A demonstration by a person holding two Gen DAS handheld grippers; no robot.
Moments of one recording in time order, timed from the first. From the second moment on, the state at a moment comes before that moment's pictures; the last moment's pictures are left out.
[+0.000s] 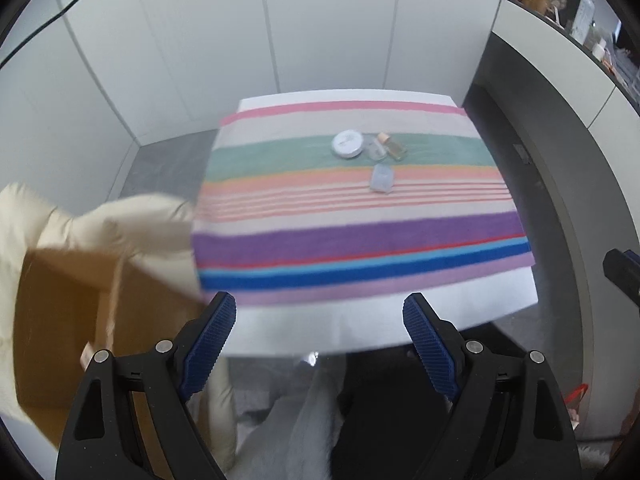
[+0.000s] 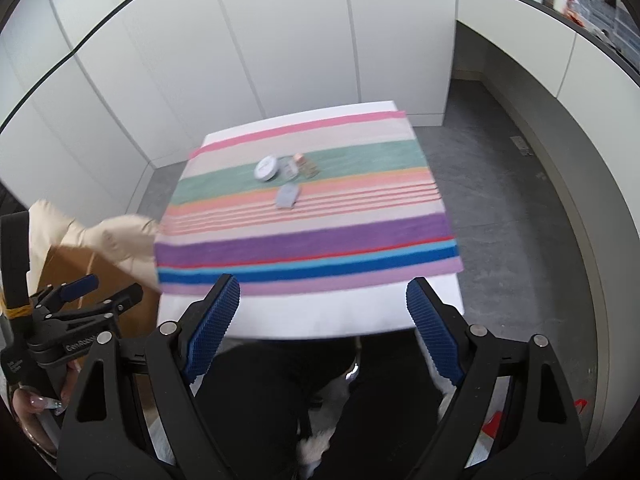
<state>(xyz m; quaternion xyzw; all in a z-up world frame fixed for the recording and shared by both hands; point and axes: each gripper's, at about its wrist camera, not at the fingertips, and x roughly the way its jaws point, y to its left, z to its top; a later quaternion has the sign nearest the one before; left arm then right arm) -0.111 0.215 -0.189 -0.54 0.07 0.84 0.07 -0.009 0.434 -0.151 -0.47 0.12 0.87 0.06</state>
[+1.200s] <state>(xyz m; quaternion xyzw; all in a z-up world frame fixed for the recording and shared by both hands) -0.351 0.299 -0.400 -0.58 0.05 0.81 0.06 -0.330 0.460 -0.368 -0.51 0.02 0.86 -0.04</state>
